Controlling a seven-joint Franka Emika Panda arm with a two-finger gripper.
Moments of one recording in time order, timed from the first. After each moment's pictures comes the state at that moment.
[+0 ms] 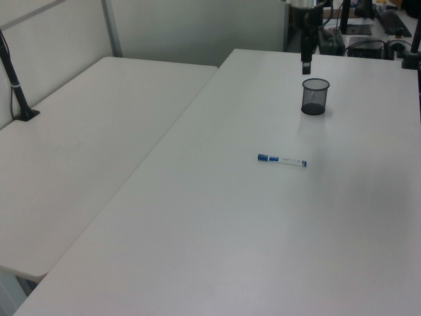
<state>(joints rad) 0.08 0.13 -0.10 -1.61 -0.01 1.68 -0.23</state>
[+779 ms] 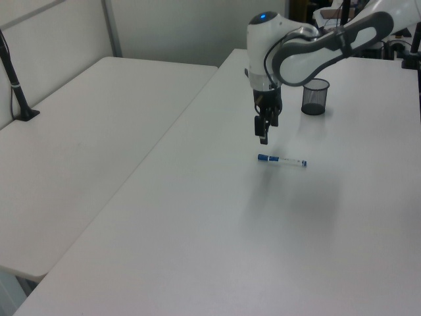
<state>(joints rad) 0.22 0.44 -0.09 -1.64 -0.05 2.02 0.18</state>
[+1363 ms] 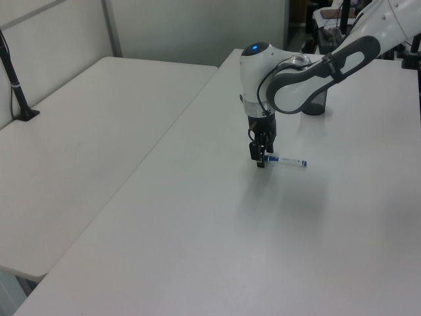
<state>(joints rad) 0.23 0.53 -0.05 -1.64 -0.05 2.09 0.25</state>
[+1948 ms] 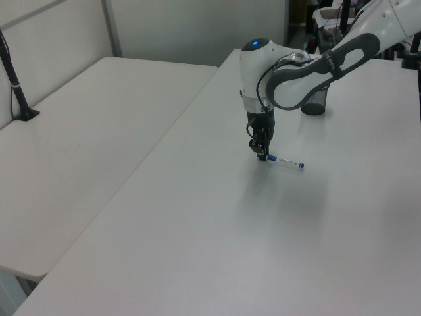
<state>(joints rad) 0.21 0.52 -0.05 -1.63 -0.05 2.09 0.27</state>
